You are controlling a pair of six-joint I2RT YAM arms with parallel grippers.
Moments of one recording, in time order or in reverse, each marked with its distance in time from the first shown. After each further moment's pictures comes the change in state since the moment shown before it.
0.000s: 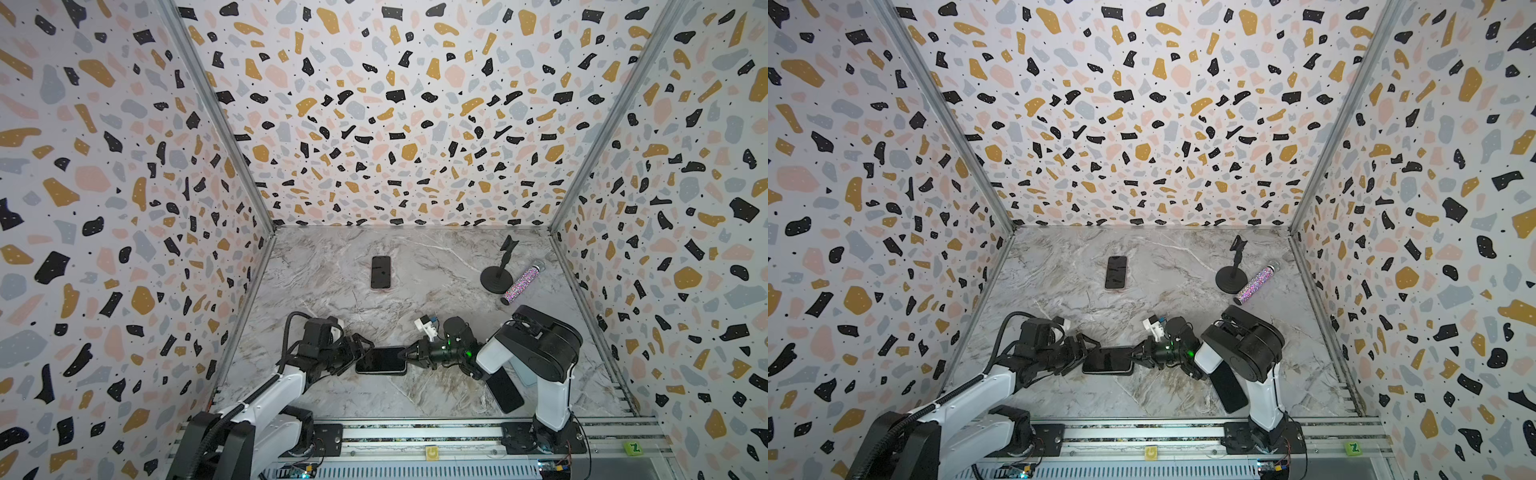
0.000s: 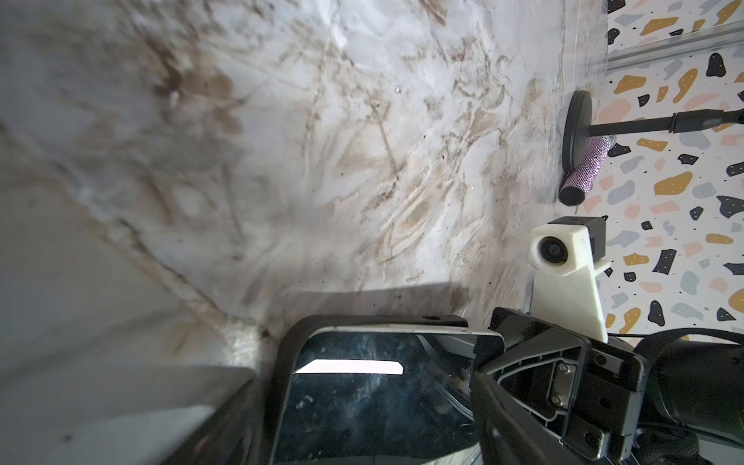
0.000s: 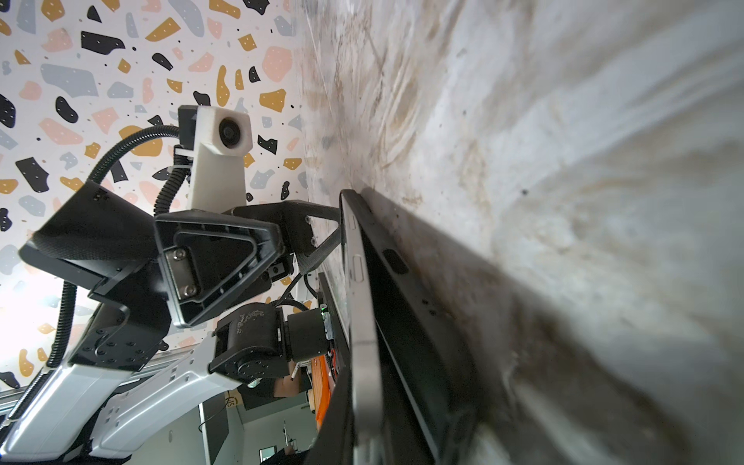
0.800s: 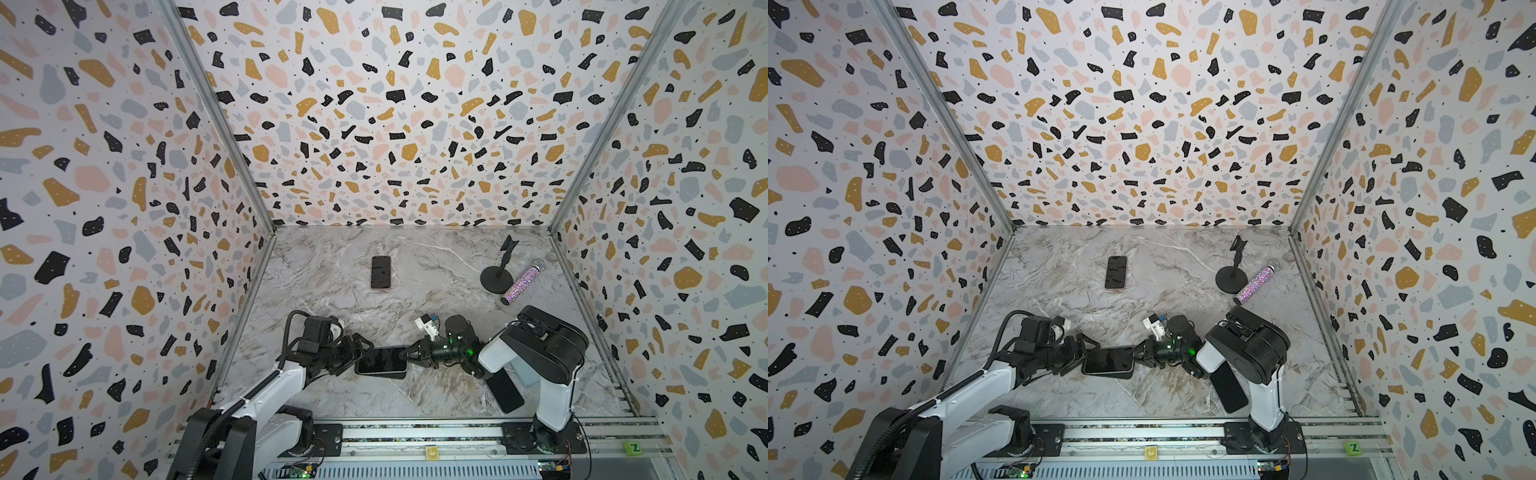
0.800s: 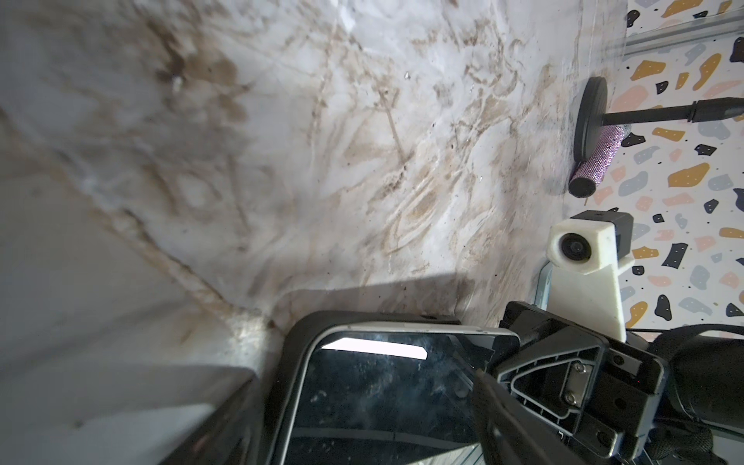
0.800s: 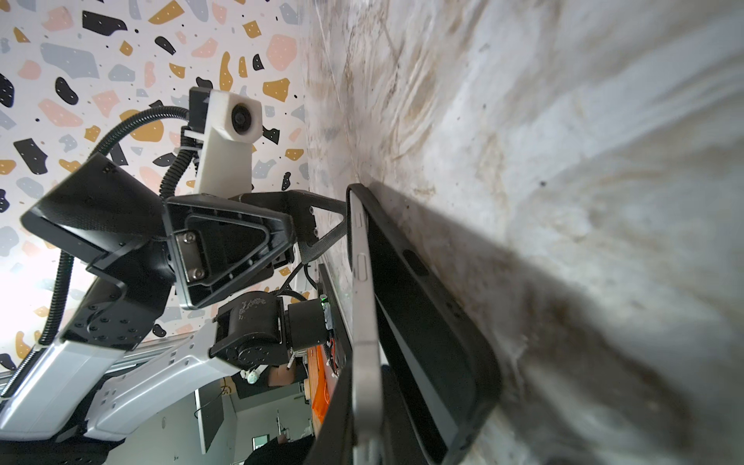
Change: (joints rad) left arm 0.019 0.016 0.029 -0.062 0.024 0.037; right arm -0.014 -0.032 -0.015 -0.018 -0.030 -0.031
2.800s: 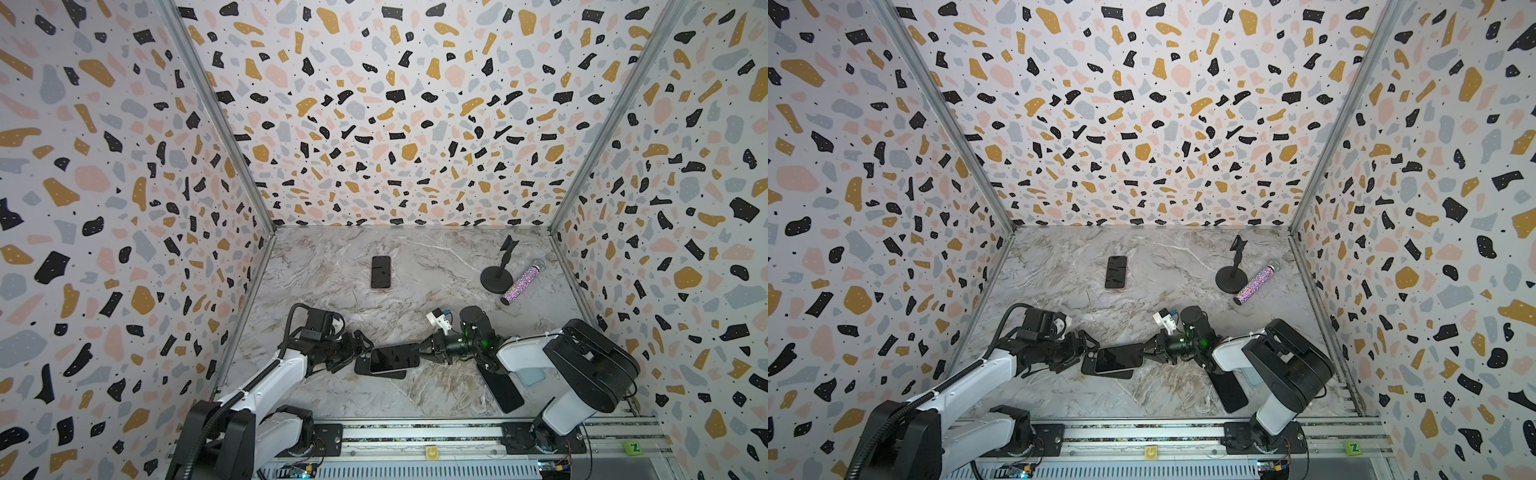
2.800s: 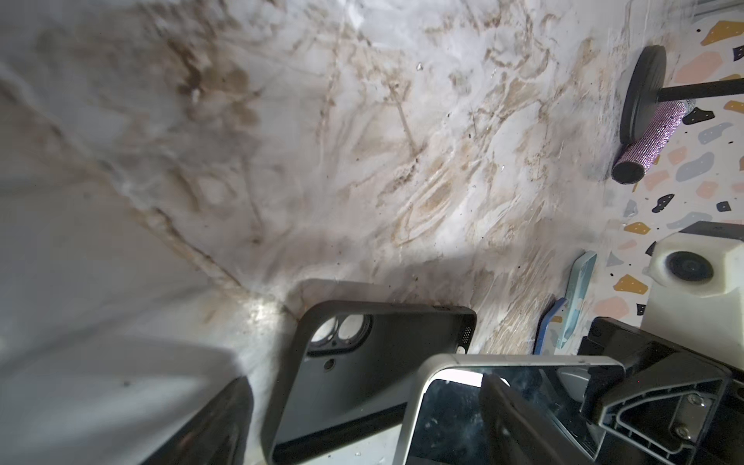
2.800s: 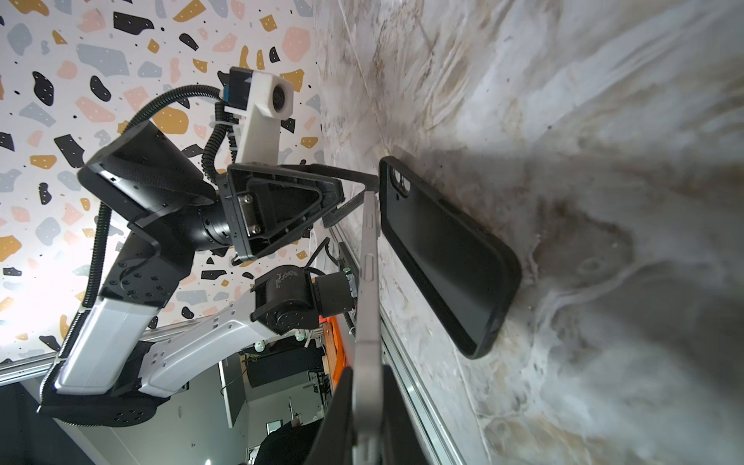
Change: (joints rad) left arm -0.002 0.048 0.123 -0.198 -0.047 0.086; right arm -0.097 -0.266 -0.030 -0.282 -0.128 -0.041
